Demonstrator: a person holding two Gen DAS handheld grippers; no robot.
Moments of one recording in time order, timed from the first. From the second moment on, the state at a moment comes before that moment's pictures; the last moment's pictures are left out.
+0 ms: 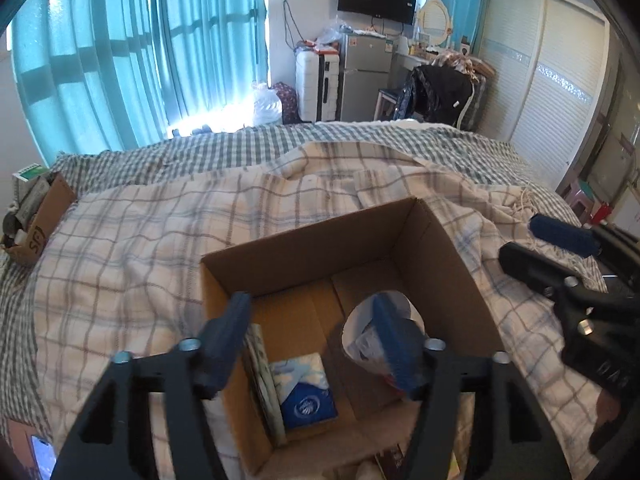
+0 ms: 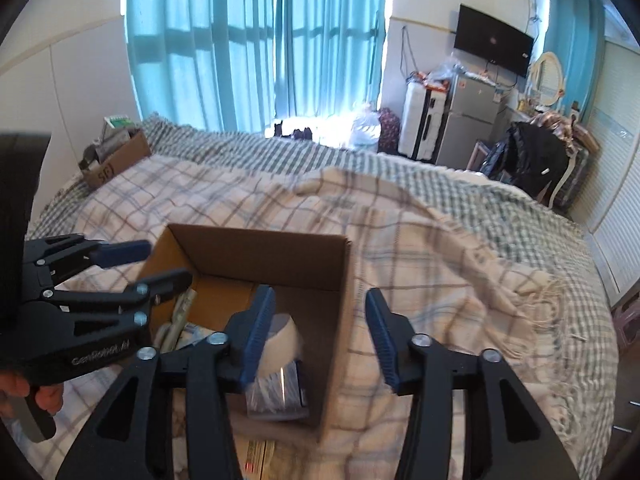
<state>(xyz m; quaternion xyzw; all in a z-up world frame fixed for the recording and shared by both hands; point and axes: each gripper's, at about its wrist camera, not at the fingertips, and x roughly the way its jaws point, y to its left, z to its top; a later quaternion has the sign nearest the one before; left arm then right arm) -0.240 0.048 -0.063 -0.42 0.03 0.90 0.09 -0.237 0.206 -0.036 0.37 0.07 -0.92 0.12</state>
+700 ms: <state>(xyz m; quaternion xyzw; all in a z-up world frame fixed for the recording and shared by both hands) -0.111 0.008 -0.118 -0.44 0.02 0.90 0.03 -0.084 0.196 -0.047 0.36 0.10 -0.92 0.12</state>
